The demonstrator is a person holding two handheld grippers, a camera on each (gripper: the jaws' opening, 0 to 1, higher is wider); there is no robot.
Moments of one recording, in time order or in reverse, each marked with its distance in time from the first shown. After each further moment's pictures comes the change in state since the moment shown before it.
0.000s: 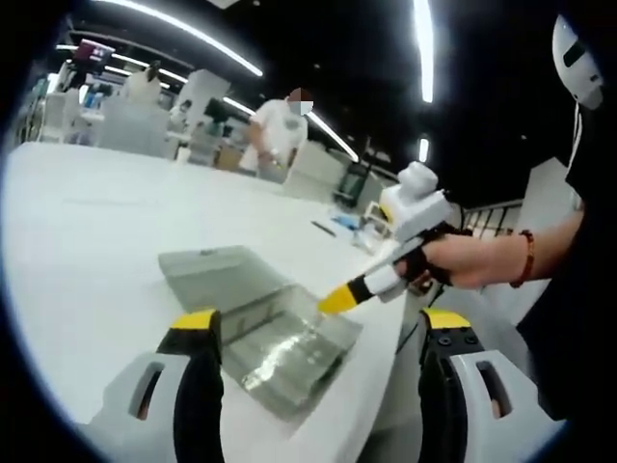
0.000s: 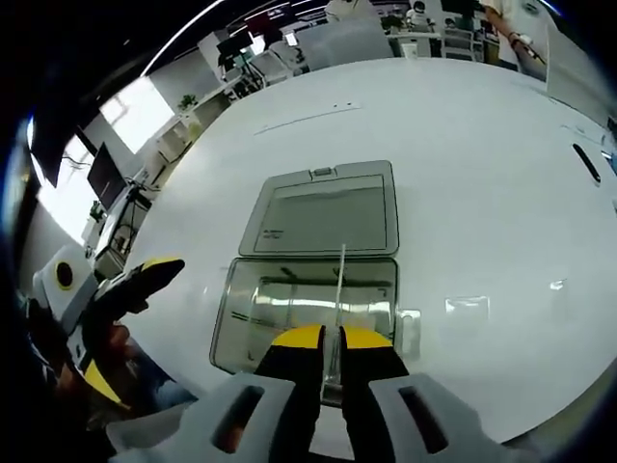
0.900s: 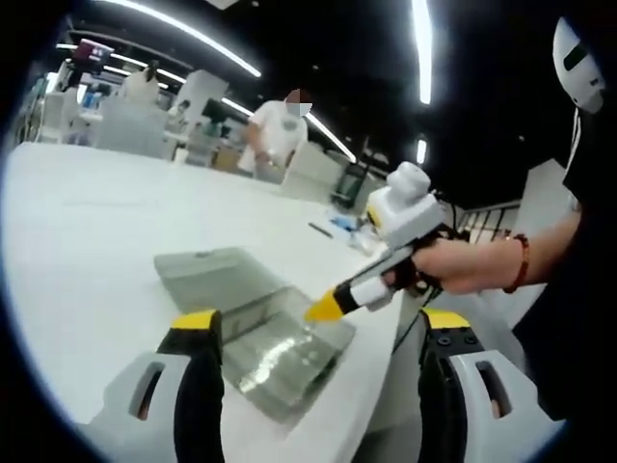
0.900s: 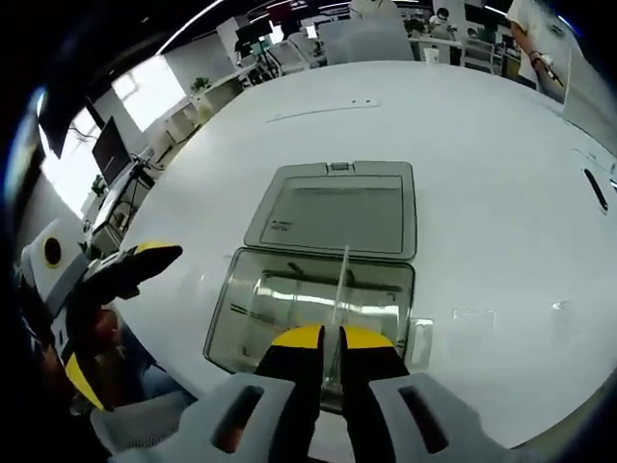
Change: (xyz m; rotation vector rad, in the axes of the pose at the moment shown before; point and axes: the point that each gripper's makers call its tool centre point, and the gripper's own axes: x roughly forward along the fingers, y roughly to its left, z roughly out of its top) left arm 0.002 -0.006 0.002 0.000 -0.004 -0.010; right arm 0.010 0.007 -0.001 -0.097 0.023 -0.011
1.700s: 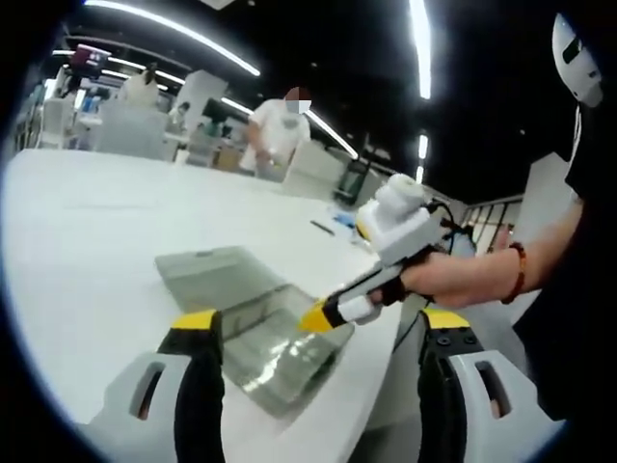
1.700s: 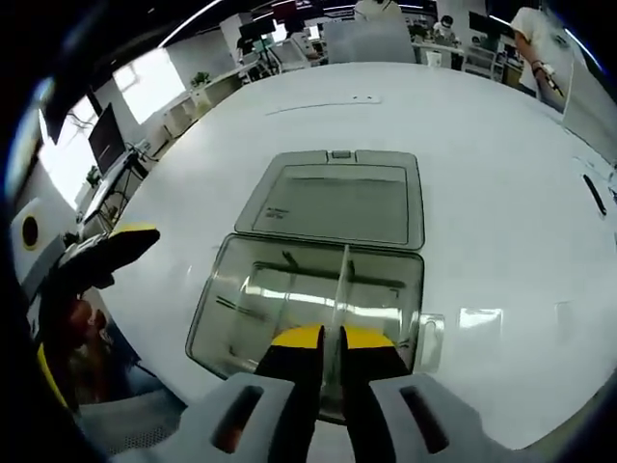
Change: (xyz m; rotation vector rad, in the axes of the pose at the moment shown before) left arm -0.004 -0.003 0.001 0.019 0.006 0.025; right arm 0.015 -0.002 -0.010 -0.025 -0.015 -0.035
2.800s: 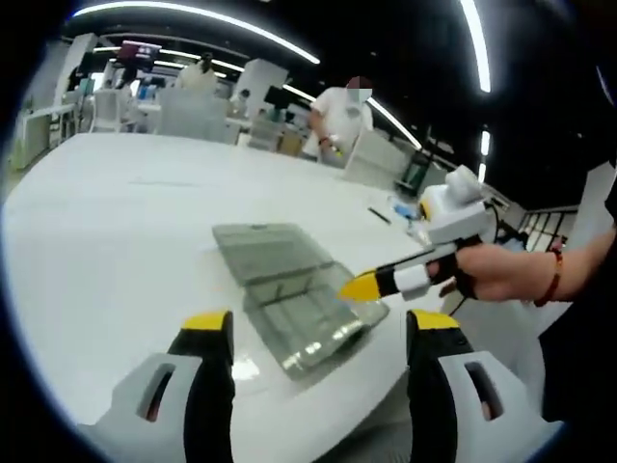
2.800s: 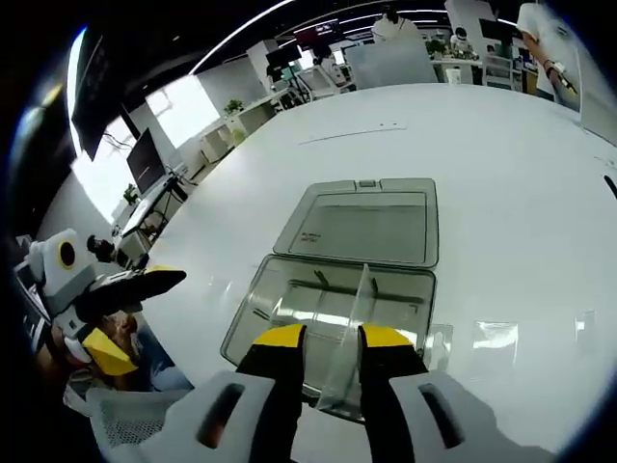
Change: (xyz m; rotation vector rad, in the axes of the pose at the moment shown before) left arm -0.028 0.014 -0.019 -0.081 0.061 0.318; right arm -0.025 0.012 0.013 -0.007 -0.141 0.191
